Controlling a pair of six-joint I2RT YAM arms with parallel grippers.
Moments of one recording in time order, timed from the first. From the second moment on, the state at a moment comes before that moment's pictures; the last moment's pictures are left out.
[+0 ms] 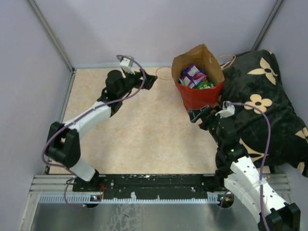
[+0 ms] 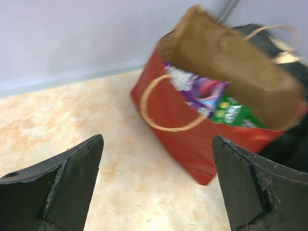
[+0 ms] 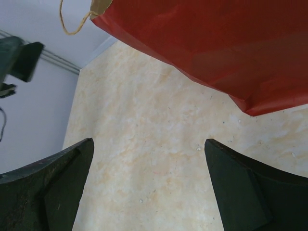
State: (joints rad) left arm -0.48 1.52 1.10 0.49 0.24 -0.37; right arm 0.37 0.62 0.41 0.03 0.07 0.80
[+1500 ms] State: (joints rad) left arm -0.49 1.51 0.69 0.24 0.02 -0.39; right arm 0.37 0.56 0.45 -0.13 0.18 0.73
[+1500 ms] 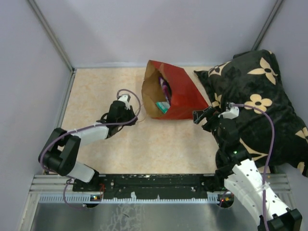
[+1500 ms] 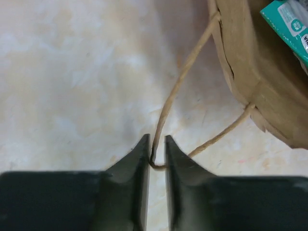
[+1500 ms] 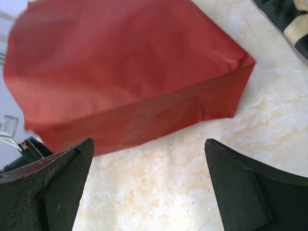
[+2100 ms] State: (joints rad) left arm -0.49 0.93 0.75 0.12 0.21 -0.24; right arm 0.38 0.60 0.46 -0.15 0.19 0.73
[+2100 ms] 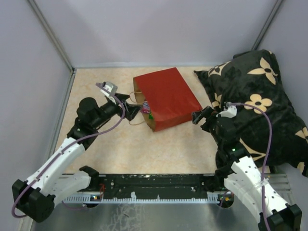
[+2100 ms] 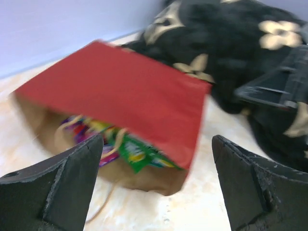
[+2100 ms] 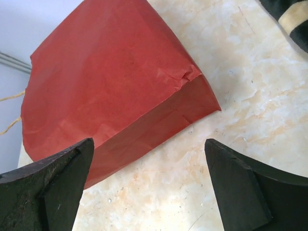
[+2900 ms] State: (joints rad) left arm -0.57 1.15 1.00 0.14 0.16 -0.09; right arm 0.57 0.89 0.62 -0.21 0.57 0.95
